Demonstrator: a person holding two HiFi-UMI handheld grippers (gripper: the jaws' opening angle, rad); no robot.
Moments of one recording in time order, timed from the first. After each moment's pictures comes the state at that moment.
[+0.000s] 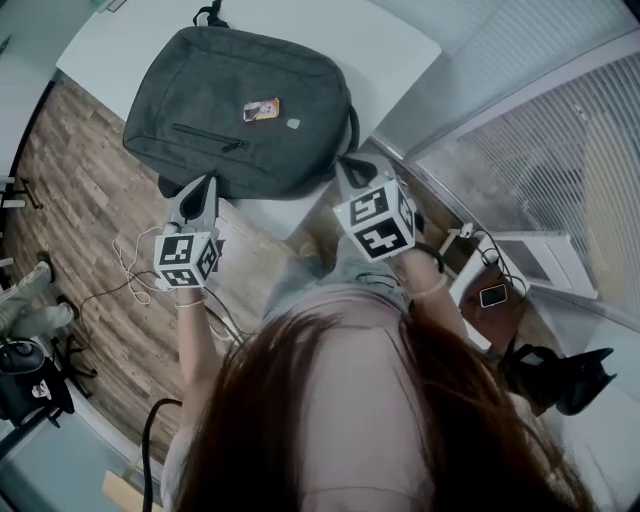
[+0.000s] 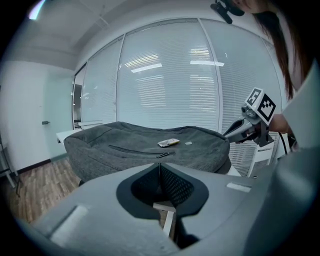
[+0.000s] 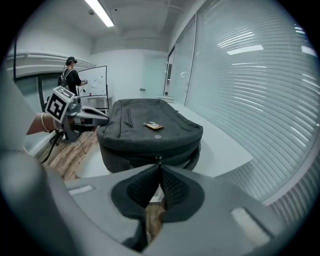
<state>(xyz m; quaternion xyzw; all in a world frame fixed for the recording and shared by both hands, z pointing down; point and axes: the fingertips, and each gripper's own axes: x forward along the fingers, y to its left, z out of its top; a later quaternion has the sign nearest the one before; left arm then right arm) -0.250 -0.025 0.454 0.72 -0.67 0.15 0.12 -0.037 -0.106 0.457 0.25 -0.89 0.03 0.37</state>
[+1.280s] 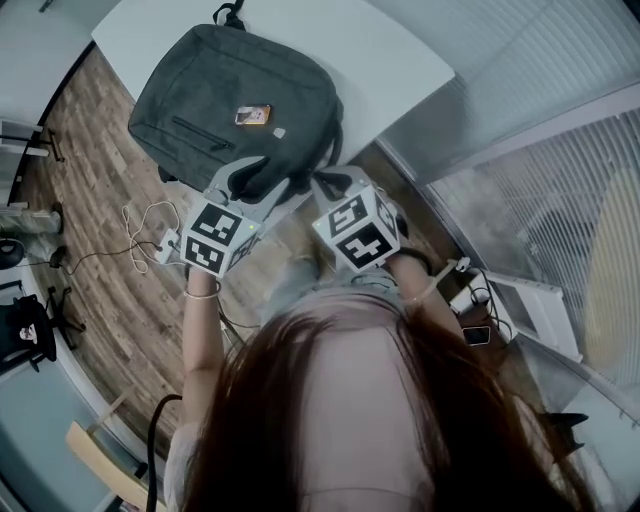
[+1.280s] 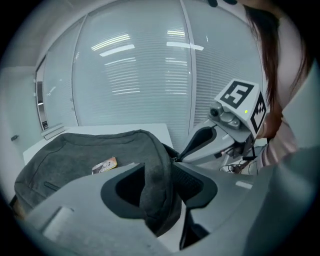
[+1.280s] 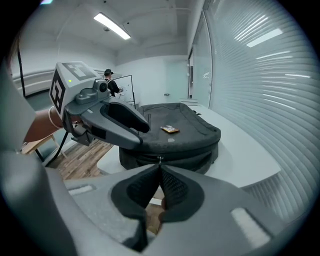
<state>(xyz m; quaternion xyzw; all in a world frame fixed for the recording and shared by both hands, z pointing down) -0.081 -0.095 0.422 0.78 -0.55 0.26 0.14 -0.035 -0.105 0.453 0.09 -0.93 0.03 0.34</state>
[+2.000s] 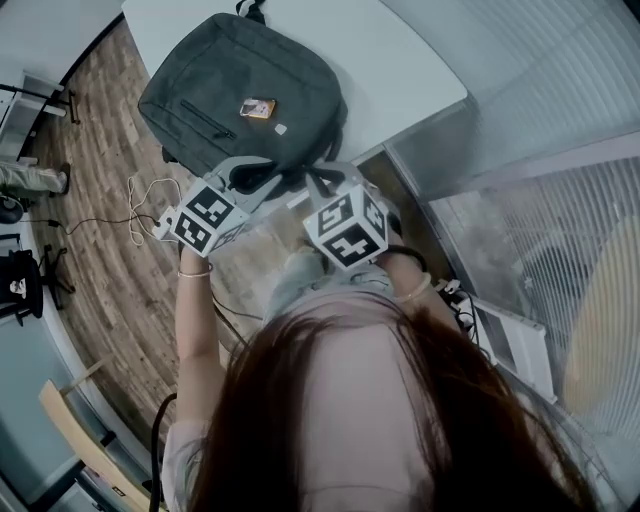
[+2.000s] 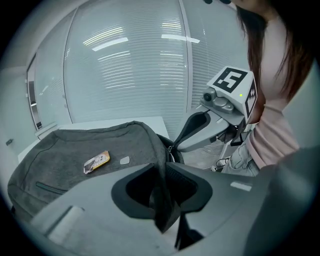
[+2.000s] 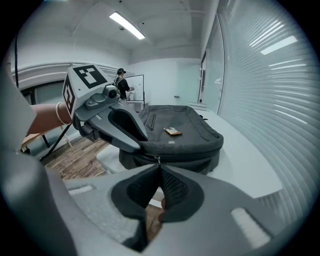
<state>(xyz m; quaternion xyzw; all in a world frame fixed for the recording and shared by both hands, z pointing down) -0.071 -0.098 0.447 0.79 -0.52 0.29 0.15 -0.031 -0.117 0.452 0.04 -0.94 -0.02 0.34</state>
